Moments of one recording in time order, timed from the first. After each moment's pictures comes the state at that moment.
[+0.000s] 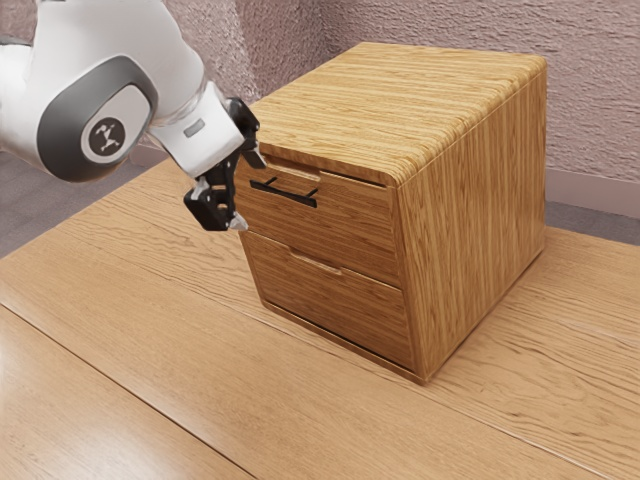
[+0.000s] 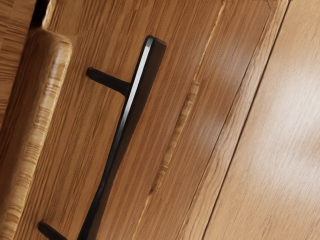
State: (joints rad) arm 0.16 -0.18 -0.13 -1.73 0.13 1.97 1.19
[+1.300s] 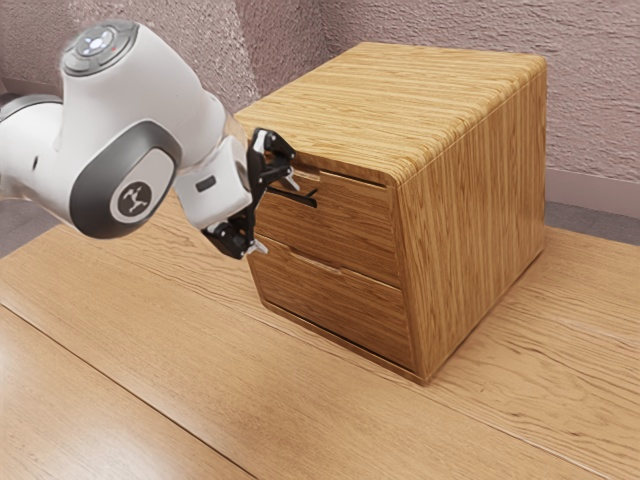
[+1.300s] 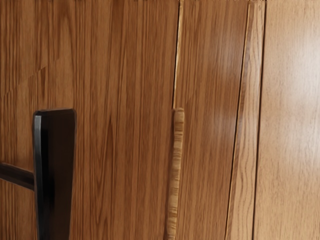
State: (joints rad) arm 0.11 -0.22 -0.12 -1.92 0.13 2.22 1.46
